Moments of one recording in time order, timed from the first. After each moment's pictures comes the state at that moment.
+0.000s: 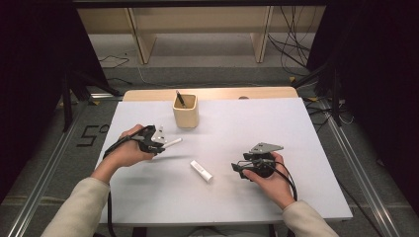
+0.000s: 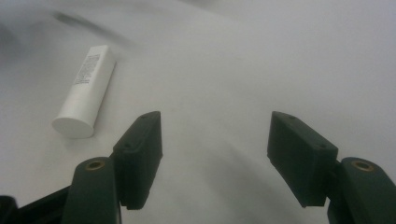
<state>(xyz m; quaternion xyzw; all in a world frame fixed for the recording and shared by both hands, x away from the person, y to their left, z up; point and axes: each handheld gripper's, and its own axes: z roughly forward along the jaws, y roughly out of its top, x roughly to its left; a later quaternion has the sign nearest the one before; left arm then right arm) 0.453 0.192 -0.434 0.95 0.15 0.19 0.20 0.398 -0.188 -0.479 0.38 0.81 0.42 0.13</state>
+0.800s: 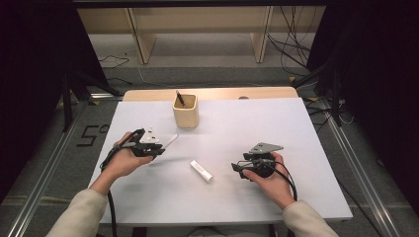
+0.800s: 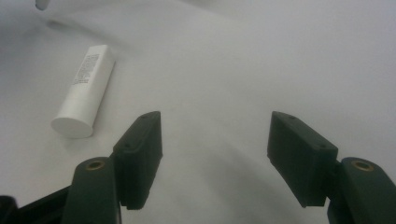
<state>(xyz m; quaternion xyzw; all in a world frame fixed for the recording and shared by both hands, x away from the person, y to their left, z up) 0.435 0.207 -0.442 0.89 0.26 0.20 0.31 0.398 -0.187 -0.480 0.38 0.81 0.42 0.13</state>
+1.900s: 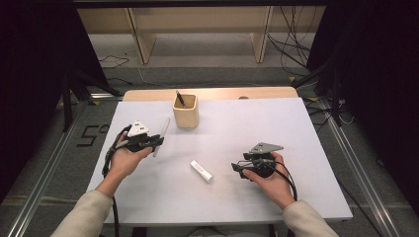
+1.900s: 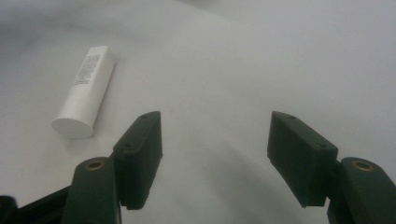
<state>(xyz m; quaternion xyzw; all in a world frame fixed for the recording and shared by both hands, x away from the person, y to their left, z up) 0.436 0.216 -0.439 0.79 0.39 0.22 0.43 0.398 -0.188 -0.479 0.38 0.81 0.42 0.13</state>
